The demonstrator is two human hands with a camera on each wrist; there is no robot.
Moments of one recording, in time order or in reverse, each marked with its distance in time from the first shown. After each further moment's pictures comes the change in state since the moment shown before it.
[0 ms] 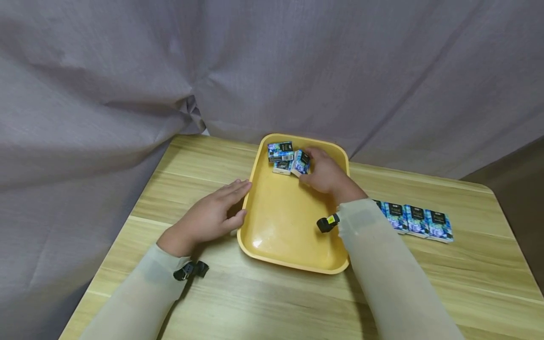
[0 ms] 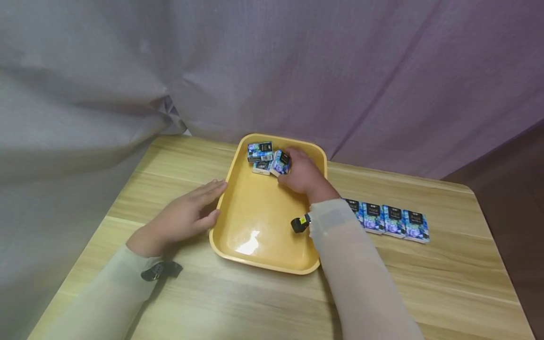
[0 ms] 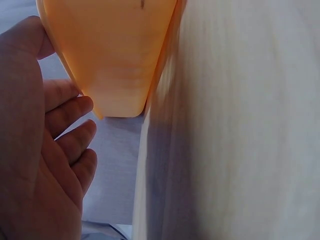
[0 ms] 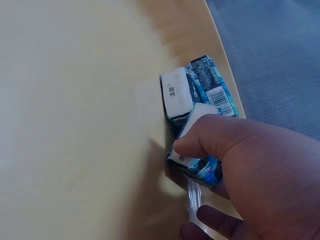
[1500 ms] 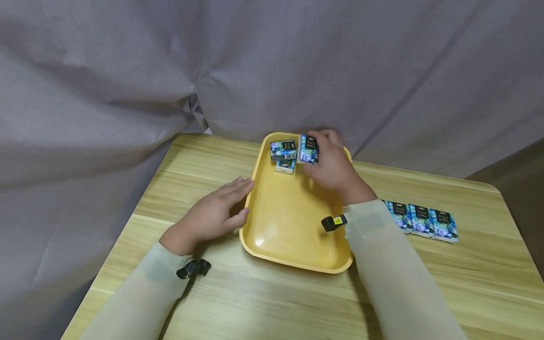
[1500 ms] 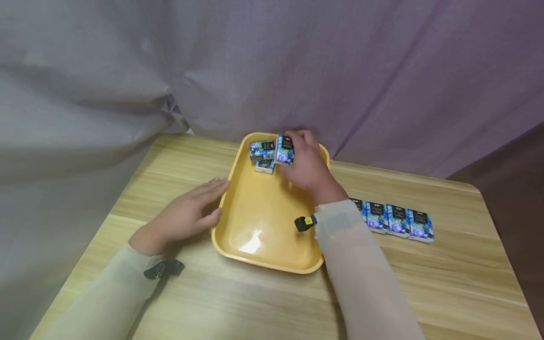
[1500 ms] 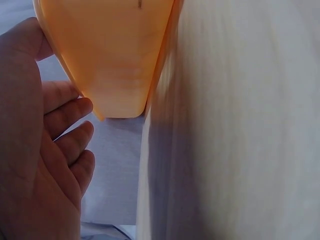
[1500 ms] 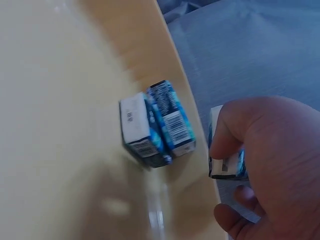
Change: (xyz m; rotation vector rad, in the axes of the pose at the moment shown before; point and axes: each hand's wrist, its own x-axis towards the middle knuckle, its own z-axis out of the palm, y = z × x) left_hand 0.002 0.004 -0.005 0.031 -0.005 -0.003; right_hand -0.015 -0.021 -0.023 0.048 0.240 -0.155
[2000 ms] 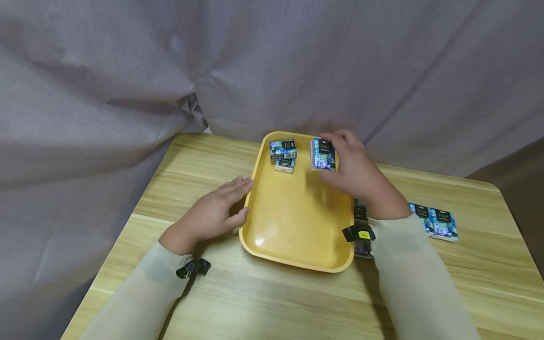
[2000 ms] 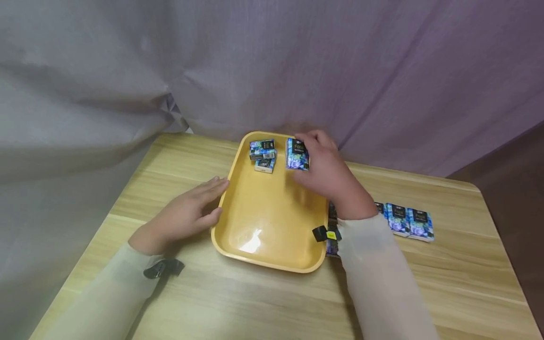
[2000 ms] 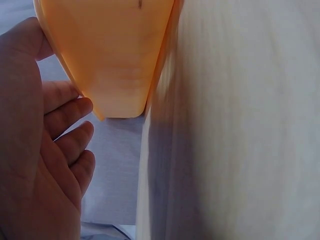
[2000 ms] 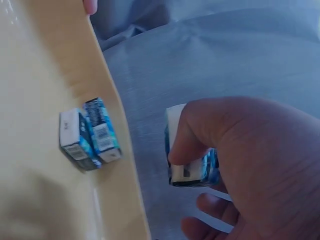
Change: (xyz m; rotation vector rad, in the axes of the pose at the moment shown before) left_hand 0.000 -0.001 0.000 0.003 0.000 0.011; right_hand -0.046 -0.019 -0.052 -0.062 -0.061 -0.029
